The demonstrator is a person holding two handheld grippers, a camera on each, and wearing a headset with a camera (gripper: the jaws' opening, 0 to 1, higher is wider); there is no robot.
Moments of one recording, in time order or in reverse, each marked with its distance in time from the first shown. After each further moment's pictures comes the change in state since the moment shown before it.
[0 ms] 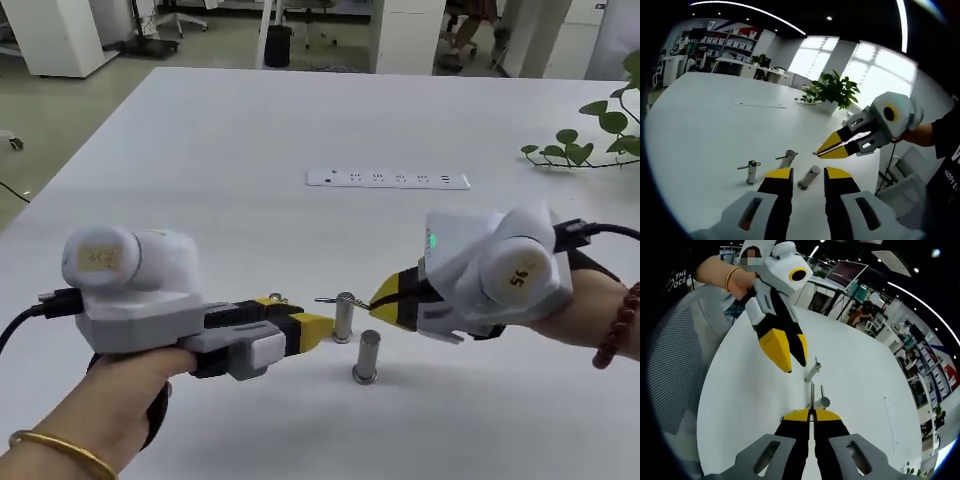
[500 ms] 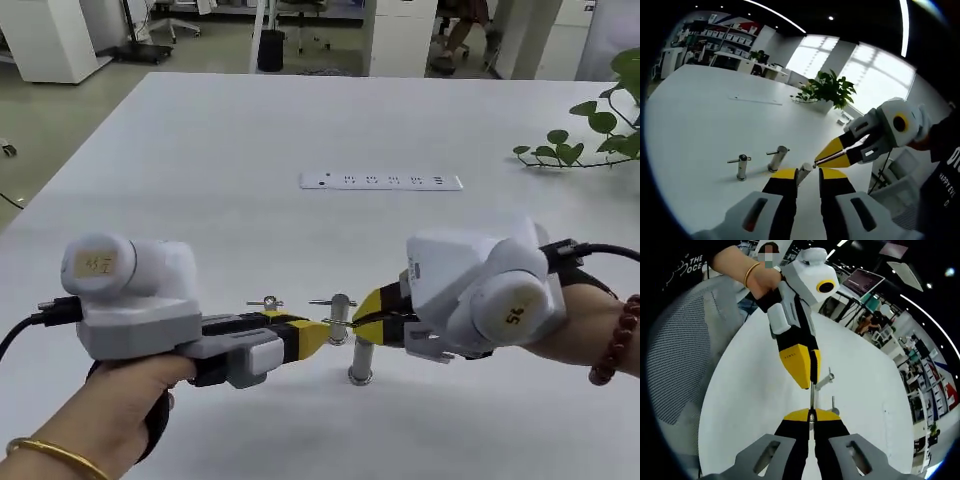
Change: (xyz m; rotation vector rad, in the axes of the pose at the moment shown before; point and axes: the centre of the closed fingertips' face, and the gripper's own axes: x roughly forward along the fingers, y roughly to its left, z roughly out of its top) left arm 0.002 -0.014 -0.007 -0.038 0.016 -0.049; right arm -0.002 0.023 0.018 -0.133 -0.017 0.030
